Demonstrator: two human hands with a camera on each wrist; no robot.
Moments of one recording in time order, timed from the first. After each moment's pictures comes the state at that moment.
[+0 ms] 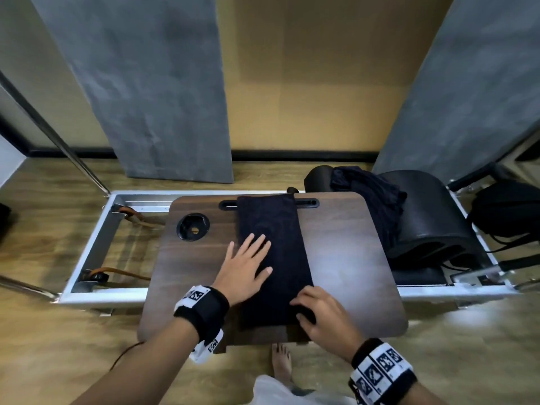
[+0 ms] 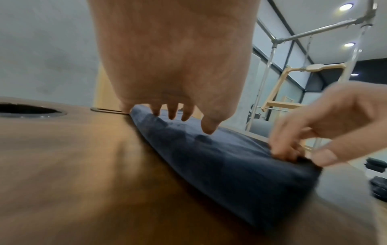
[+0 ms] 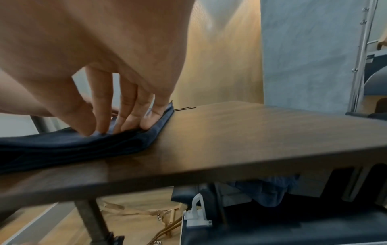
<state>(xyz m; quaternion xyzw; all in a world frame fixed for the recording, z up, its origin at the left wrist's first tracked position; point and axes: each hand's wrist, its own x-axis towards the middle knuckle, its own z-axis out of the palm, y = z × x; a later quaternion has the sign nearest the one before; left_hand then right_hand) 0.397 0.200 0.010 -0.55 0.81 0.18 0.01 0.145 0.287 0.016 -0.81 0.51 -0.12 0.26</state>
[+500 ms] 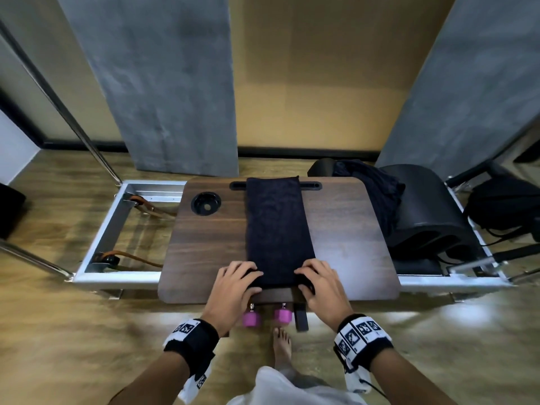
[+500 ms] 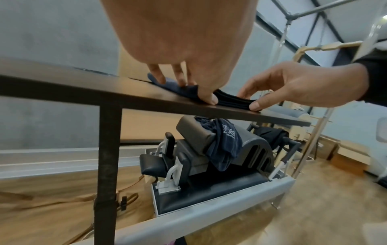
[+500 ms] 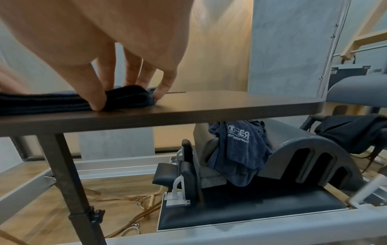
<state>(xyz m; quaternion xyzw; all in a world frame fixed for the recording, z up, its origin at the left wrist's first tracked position) 0.428 0.332 -0.010 -0.53 0.82 0.12 -0.17 0.160 0.320 0.003 -0.78 0.58 -0.14 0.19</state>
